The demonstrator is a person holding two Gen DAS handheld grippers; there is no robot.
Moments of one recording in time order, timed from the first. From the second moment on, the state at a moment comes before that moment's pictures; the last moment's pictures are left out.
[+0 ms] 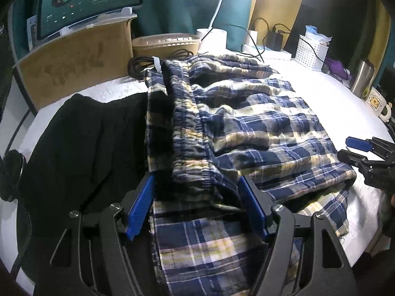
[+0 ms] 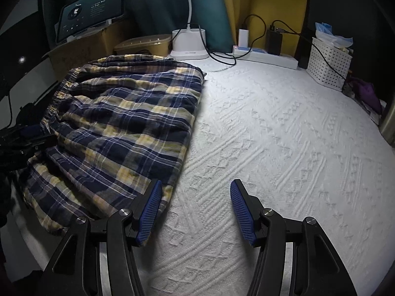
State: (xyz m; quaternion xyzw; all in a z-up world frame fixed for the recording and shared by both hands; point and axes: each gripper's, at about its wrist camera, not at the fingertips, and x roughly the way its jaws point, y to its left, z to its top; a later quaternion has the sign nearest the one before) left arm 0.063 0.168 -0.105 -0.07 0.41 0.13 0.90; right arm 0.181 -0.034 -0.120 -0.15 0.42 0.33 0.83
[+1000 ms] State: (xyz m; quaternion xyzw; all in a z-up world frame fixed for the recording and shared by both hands) left arm 0.039 0.087 -0.050 -0.04 0.34 0.06 0.94; right arm 0.129 -0.118 -0.069 -0.11 0.37 0.27 0.88
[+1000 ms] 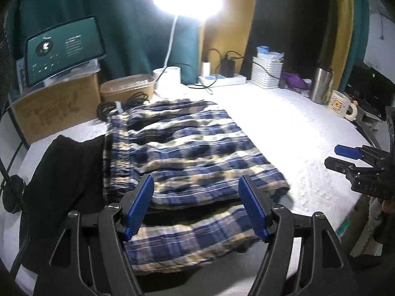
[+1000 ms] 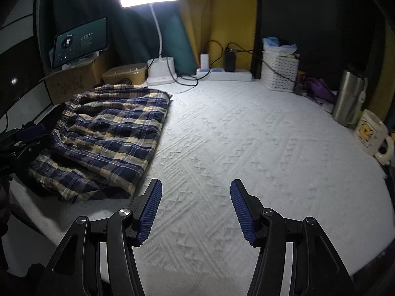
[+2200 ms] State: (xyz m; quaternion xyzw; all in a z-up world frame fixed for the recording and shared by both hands) left arm 0.013 -0.043 0.032 0.03 0.23 -0.05 0.97; right arm 0.051 -0.250 0.030 -0.05 0.25 0.17 0.95
